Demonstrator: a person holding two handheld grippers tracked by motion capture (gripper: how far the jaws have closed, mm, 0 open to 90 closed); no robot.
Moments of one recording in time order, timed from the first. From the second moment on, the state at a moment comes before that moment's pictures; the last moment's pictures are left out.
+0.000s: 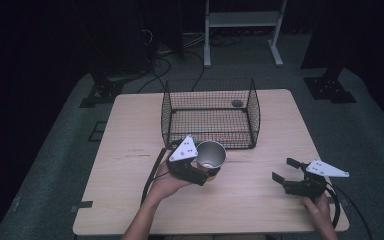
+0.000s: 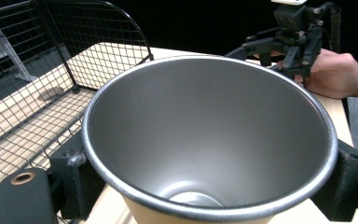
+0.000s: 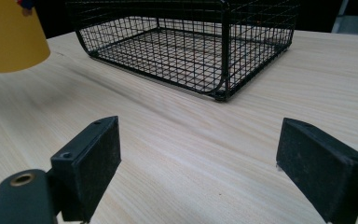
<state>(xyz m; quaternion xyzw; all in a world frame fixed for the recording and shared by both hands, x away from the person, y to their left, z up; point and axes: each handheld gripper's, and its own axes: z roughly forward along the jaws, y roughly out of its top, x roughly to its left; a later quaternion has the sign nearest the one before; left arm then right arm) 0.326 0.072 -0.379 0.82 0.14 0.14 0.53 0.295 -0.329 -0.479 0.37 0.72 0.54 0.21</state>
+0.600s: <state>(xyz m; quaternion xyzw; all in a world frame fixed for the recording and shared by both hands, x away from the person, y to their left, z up) 0.355 0.054 -0.342 0.83 0.11 0.14 0.53 0.294 -0.330 -0.479 0.37 0.72 0.55 0.21</state>
